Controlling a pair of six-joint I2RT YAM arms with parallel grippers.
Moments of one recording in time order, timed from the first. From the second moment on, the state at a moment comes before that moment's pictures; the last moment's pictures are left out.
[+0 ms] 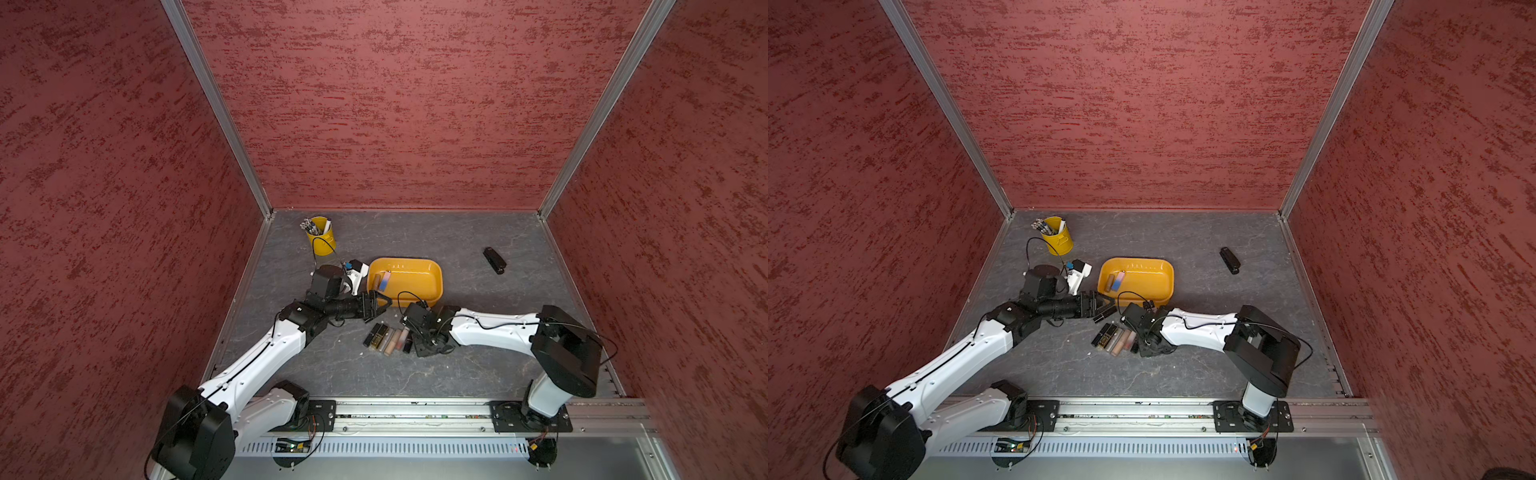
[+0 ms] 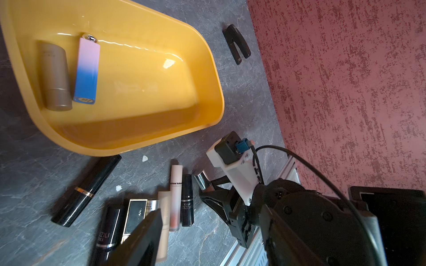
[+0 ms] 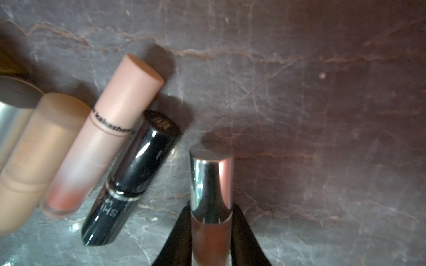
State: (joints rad) left arm -0.44 1.06 0.67 -0.26 0.58 -0.59; right arm 1.02 1.70 0.97 -0.67 0.08 0.78
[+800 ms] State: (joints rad) left arm -0.43 1.12 0.60 0.25 0.75 -0.84; right arm 0.71 1.18 0.88 -0.40 -0.39 0.60
